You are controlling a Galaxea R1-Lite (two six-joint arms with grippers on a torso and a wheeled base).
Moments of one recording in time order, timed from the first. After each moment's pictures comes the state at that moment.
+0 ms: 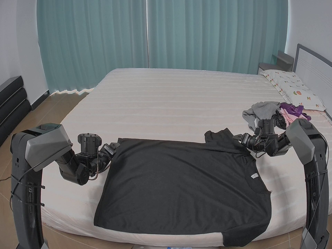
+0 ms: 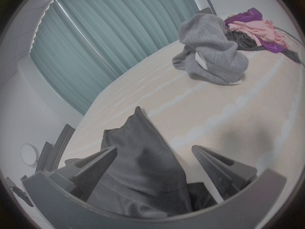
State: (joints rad) left arm -0.15 2.43 -1.00 -0.93 0.00 -0.97; right arm -0.01 2.65 -1.59 -0.48 0.24 0.48
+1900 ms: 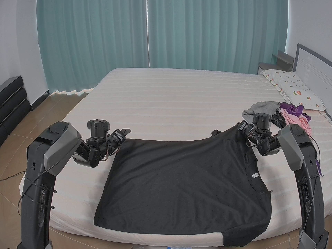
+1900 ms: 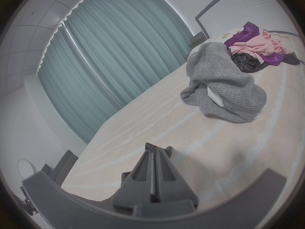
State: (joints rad) left arm -0.14 2.61 -1.50 -0.72 -0.12 -0.81; right arm 0.01 2.79 -1.85 -0.67 0.07 0.62
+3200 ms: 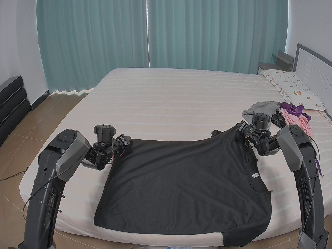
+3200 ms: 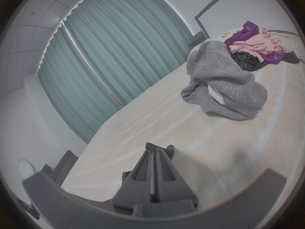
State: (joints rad) left arm -0.15 2.75 -1.66 -0.67 -0.07 -0.72; right arm 0.03 2.80 -1.85 -0.67 0.06 0.62
